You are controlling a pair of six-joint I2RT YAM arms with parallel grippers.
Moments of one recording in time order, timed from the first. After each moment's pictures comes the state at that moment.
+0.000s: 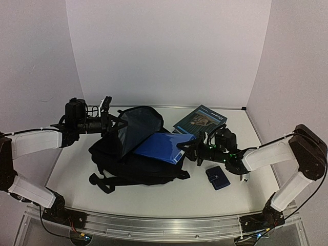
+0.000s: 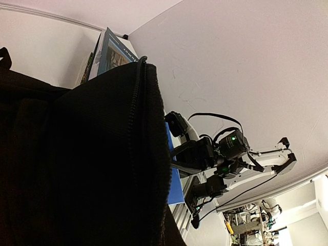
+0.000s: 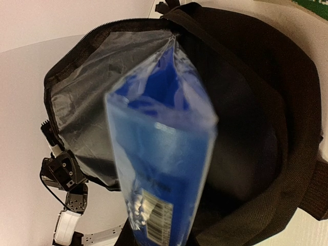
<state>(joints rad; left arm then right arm) -0.39 1.32 0.77 0.30 0.85 -0.78 0.76 1.59 0.63 0.70 -0.31 1.48</state>
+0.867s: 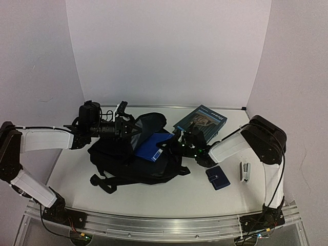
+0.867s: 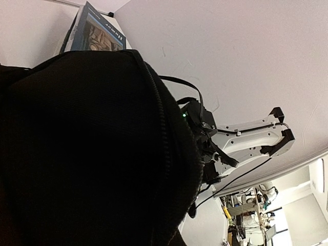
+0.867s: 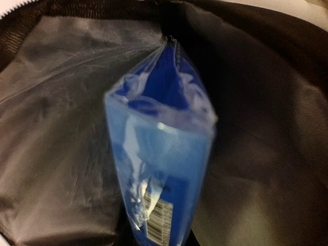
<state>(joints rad) -0.54 1.43 0.80 0.37 0.82 -0.80 0.81 2.09 1.04 0.72 -0.26 1.37</state>
